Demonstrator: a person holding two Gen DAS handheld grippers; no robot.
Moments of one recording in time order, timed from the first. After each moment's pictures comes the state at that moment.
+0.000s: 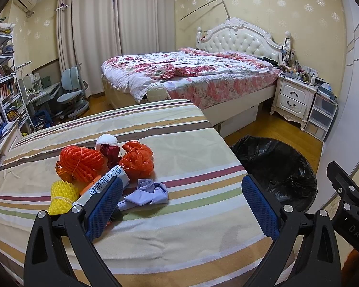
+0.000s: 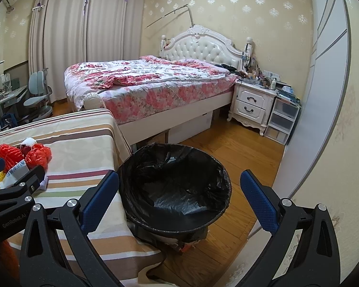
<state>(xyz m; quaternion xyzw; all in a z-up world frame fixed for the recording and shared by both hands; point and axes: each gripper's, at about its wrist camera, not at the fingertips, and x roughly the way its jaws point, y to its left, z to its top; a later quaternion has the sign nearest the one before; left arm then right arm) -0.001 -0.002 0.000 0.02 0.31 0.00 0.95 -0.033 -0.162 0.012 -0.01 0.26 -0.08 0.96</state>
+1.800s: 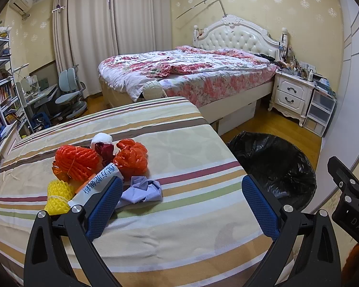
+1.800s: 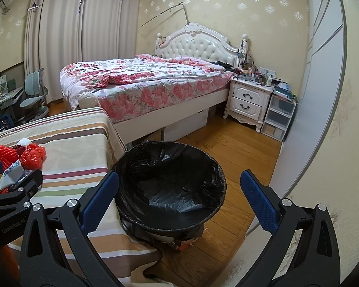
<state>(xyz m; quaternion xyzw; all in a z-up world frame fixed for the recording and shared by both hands) 0.000 -0.008 -0.003 0.02 0.31 0.00 0.95 -0.034 -0.171 0.009 0.00 0.26 -0.09 0.96</state>
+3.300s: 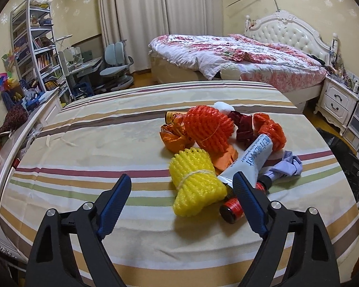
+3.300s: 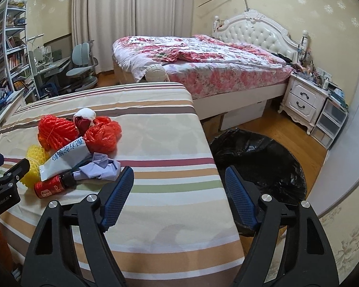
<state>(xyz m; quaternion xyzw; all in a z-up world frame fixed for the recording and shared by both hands) -0.026 0.164 -0.017 -0.01 0.36 0.13 0.92 -0.004 -0.044 0.000 -0.04 0.33 0.08 0.94</state>
